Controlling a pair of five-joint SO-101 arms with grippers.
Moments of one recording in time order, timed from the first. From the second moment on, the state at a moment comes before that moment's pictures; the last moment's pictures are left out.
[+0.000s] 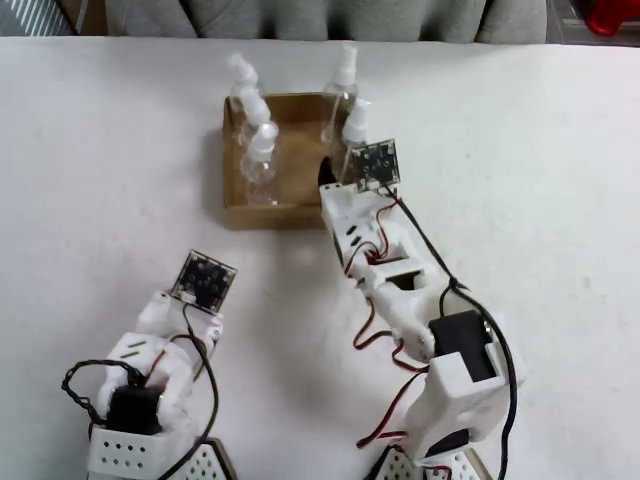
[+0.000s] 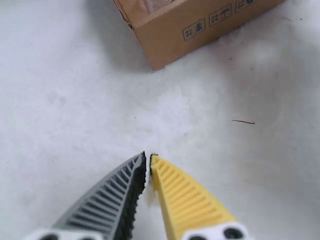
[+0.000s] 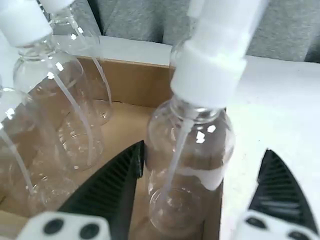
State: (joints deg) left arm 1.3 -104.4 97.1 60.5 -16.7; right arm -18.5 11.7 48.4 -34.8 2.1
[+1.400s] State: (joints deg) left arm 1.3 -104.4 97.1 60.5 -16.7; right arm -20.5 11.7 49.5 -37.2 -1.9
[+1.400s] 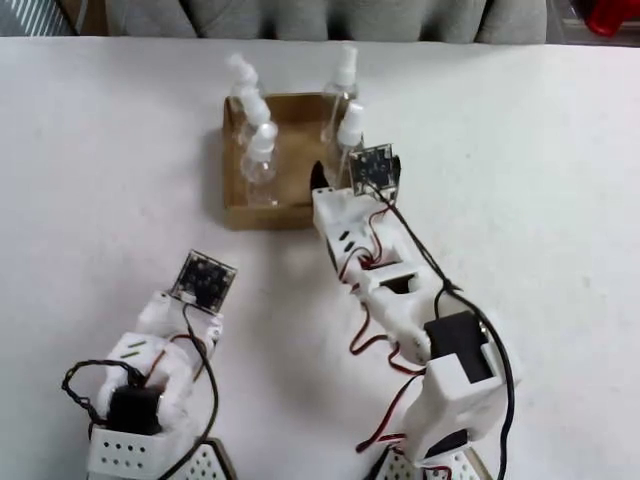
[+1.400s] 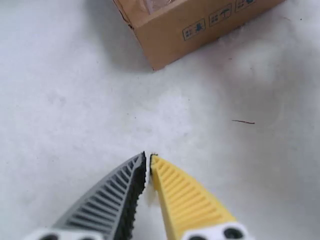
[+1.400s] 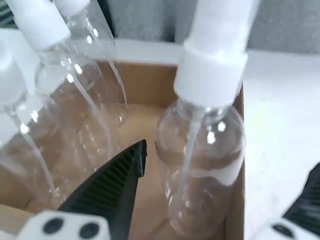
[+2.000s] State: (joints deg) left arm 1.3 -104.4 97.1 60.3 -16.7; right arm -19.3 5.5 54.9 -42.9 -1.9
